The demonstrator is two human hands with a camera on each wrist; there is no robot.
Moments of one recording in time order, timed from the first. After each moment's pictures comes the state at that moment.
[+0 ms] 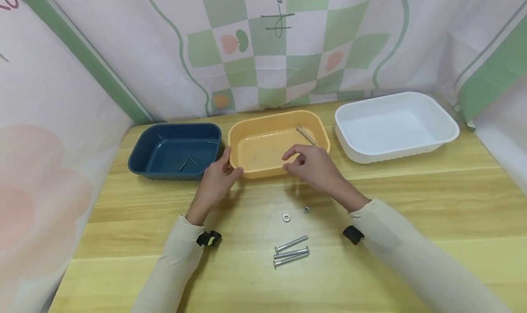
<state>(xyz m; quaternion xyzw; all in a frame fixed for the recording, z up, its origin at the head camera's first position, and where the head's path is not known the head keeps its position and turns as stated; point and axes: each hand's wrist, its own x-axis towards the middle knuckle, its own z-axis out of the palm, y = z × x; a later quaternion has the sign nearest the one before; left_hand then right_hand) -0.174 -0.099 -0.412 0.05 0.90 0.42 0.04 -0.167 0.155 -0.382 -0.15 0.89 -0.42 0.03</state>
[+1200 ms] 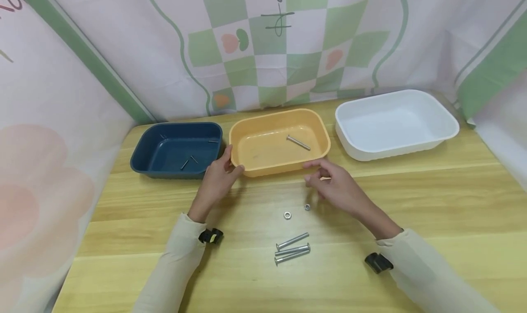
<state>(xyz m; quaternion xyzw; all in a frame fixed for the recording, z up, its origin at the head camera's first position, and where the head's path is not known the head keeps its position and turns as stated) -0.172 -0.099 -0.409 0.06 0.90 0.43 0.04 -0.121 0.188 -0.396 -0.11 0.85 -0.51 0.07</state>
